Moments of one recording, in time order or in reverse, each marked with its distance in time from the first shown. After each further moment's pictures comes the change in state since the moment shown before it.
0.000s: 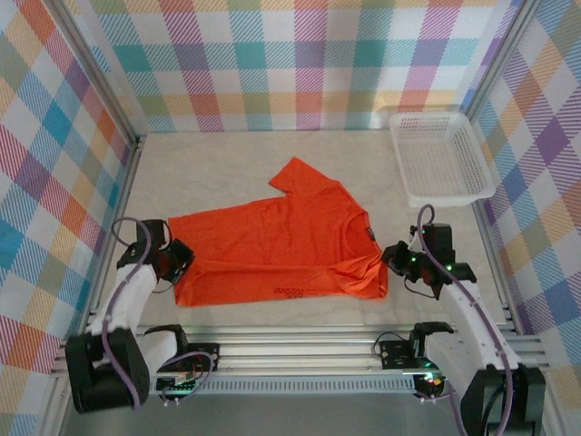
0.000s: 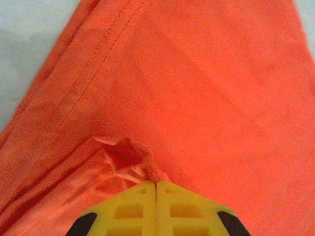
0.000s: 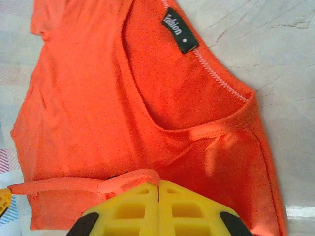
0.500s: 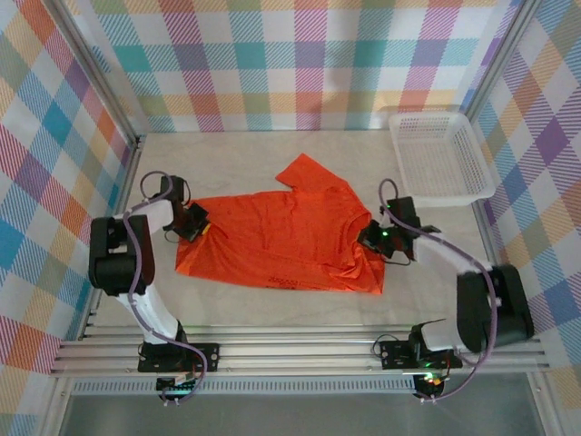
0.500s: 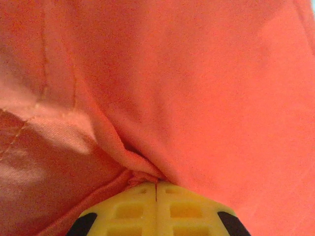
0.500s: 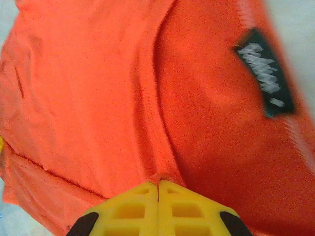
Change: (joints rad) left arm -0.075 0.698 0.495 0.113 0.052 -0.017; right arm 0.205 0.540 0.214 0.265 0.070 0.059
